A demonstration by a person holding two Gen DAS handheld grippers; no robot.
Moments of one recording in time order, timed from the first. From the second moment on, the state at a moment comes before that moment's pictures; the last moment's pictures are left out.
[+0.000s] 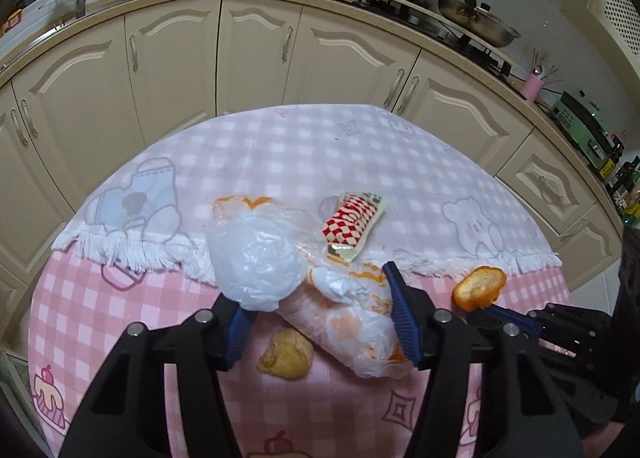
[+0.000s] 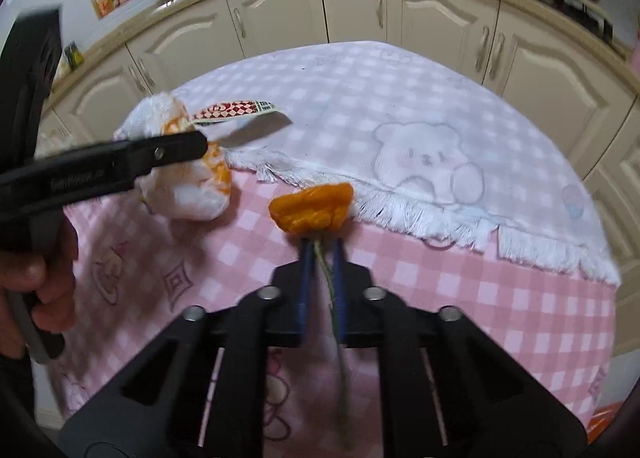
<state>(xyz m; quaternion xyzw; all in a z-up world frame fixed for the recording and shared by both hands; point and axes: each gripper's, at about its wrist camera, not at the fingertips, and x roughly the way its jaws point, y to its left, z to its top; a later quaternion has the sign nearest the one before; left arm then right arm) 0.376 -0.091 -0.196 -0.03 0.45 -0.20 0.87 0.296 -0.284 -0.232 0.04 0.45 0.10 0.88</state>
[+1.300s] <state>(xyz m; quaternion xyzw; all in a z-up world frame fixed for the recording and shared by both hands) 0.136 -0.327 -0.153 0.12 0.36 -0.50 0.78 -0.011 -0.569 -0.208 0.26 0.33 -0.17 0.89</state>
